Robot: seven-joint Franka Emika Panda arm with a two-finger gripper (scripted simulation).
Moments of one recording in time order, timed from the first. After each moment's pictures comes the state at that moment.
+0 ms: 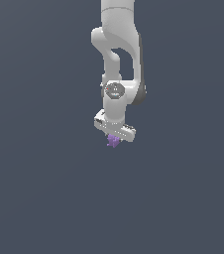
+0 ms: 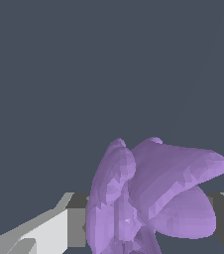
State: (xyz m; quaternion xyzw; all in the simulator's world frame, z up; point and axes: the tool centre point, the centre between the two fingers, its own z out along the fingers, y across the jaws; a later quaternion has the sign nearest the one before) arm -0.068 0.011 0.057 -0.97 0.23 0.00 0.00
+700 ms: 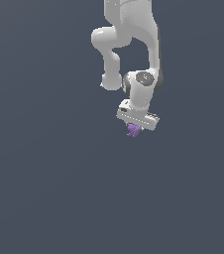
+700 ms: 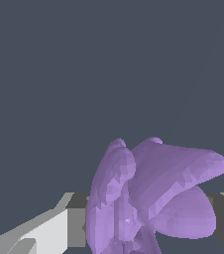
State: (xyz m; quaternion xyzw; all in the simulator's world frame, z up) arm -0.128 0.120 0.067 -0.97 0.23 0.00 0.00
